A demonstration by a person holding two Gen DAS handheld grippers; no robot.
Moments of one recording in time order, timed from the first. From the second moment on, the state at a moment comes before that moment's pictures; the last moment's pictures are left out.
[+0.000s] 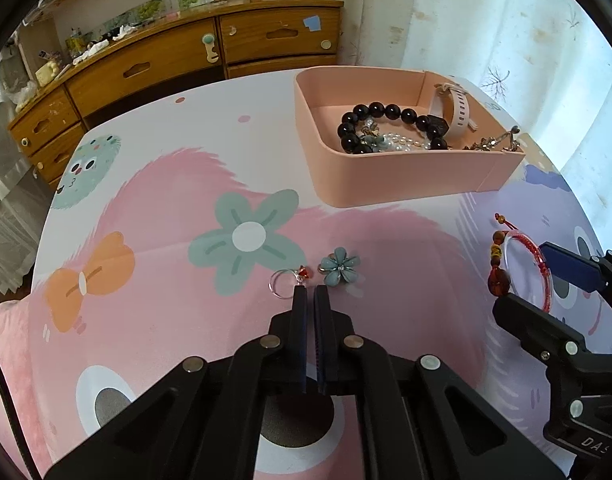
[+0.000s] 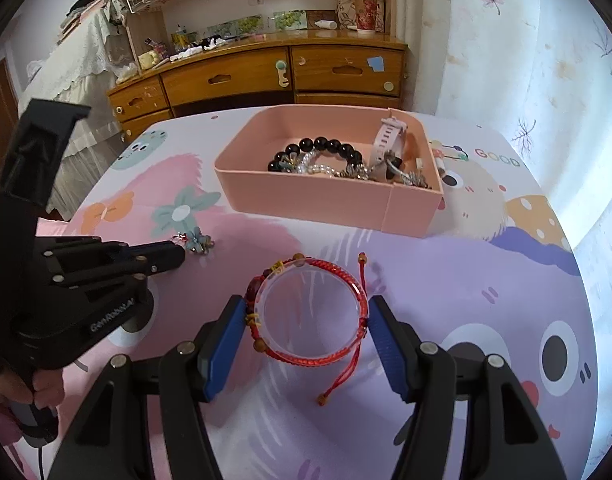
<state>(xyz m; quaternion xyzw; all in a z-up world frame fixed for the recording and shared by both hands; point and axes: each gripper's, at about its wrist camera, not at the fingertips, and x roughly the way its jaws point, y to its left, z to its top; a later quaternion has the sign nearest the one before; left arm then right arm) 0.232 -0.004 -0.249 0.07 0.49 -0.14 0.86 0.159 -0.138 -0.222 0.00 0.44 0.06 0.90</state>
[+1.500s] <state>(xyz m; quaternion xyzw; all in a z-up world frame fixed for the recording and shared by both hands) 0.226 -0.014 -0.234 0.01 0.45 -0.03 0.89 0.182 -0.194 -0.198 0.04 0.42 0.14 0.90</state>
